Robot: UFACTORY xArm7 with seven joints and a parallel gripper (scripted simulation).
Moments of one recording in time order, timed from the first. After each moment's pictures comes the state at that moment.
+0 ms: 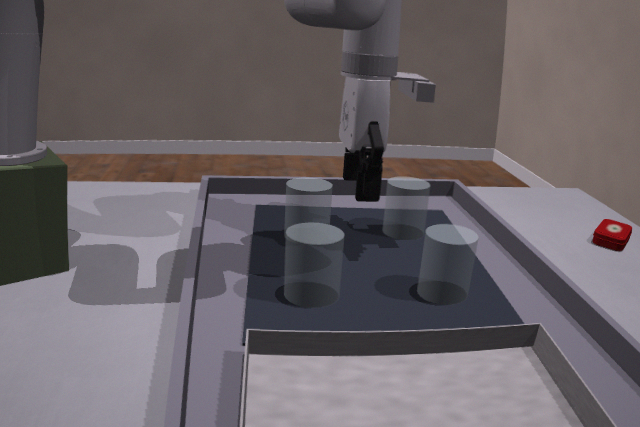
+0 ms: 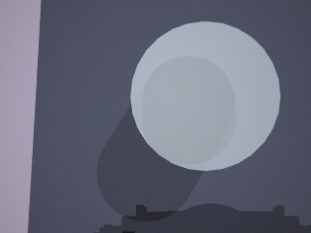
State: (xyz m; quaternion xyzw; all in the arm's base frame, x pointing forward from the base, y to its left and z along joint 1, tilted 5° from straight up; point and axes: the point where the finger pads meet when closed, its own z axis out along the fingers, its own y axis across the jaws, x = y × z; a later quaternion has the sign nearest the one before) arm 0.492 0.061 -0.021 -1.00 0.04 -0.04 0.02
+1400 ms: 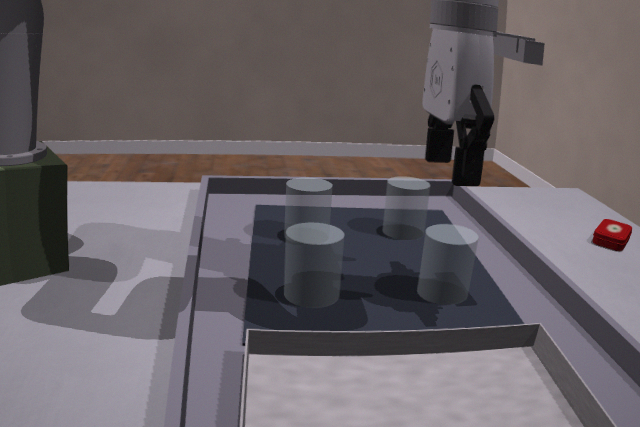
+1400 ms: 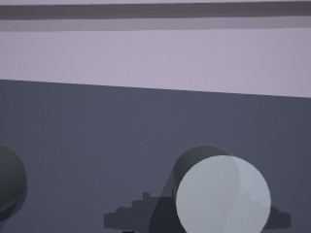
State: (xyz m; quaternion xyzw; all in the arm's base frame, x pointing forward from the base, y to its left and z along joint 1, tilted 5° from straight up) arm 0.537 -0.119 0.052 -1.00 0.04 -0.04 0.02
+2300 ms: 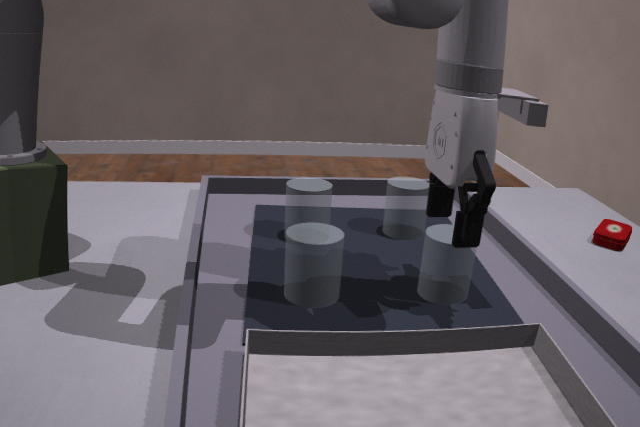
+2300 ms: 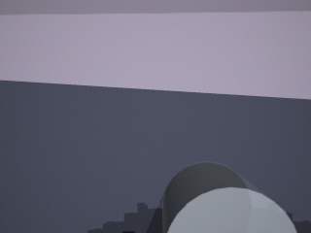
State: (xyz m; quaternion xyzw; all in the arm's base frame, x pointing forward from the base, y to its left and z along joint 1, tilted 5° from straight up) arm 0.547 -0.126 -0.013 -1.00 0.04 -0.04 0.02
